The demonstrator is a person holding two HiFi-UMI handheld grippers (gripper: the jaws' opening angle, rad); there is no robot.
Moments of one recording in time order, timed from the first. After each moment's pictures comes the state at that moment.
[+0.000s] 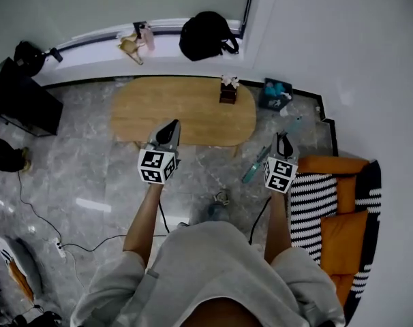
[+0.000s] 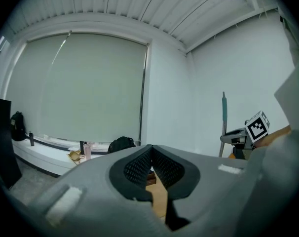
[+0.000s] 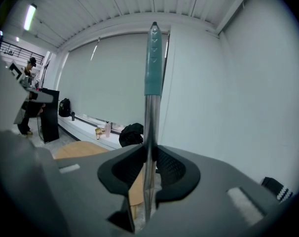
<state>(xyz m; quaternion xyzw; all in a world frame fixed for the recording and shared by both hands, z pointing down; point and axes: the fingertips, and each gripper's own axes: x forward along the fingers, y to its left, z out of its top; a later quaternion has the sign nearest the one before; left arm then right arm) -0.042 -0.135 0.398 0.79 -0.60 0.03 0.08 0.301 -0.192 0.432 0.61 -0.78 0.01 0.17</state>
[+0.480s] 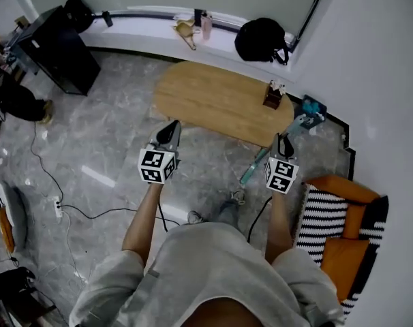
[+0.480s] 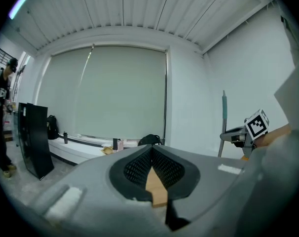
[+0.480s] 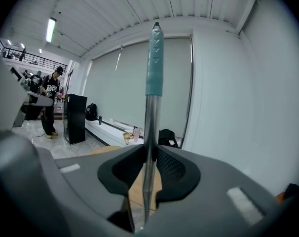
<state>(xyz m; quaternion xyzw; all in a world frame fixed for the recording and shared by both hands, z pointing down) -0.195 0.031 0.404 0.71 -0.70 0.03 0.09 0.123 -0.115 0.432 0.50 -0.85 -0.01 0.17</state>
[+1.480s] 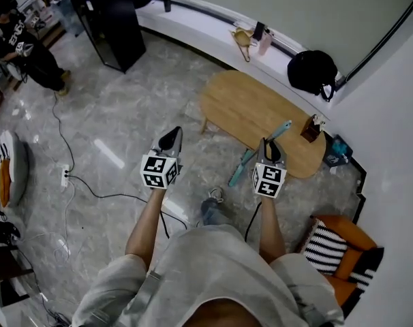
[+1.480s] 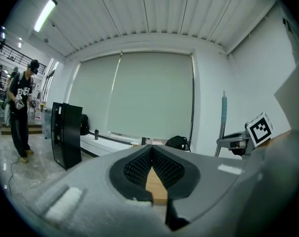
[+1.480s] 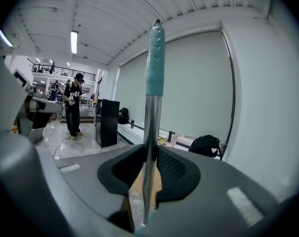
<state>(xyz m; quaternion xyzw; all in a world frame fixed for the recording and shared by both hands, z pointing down) -0.368 0.153 0.413 0.60 -0.79 0.00 0.11 -0.140 -0.038 0.441 0.34 -0.92 -0.01 0.17</state>
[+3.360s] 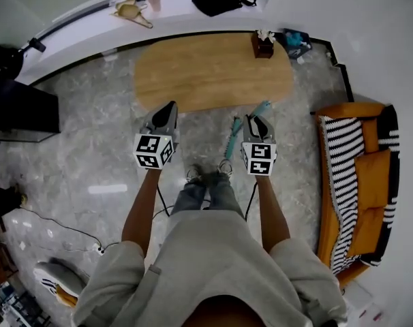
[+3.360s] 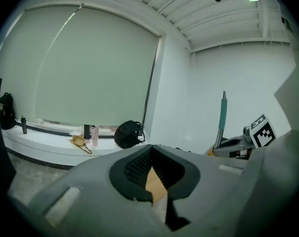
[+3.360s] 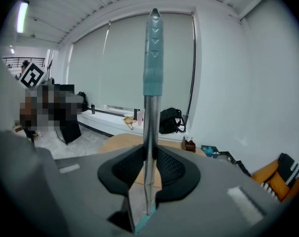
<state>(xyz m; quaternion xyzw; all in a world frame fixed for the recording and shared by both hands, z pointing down) -0.353 -0.094 0.477 0.84 -0.52 0.06 0.15 -0.113 -0.074 0.524 0.56 -0.79 0.10 0.24</state>
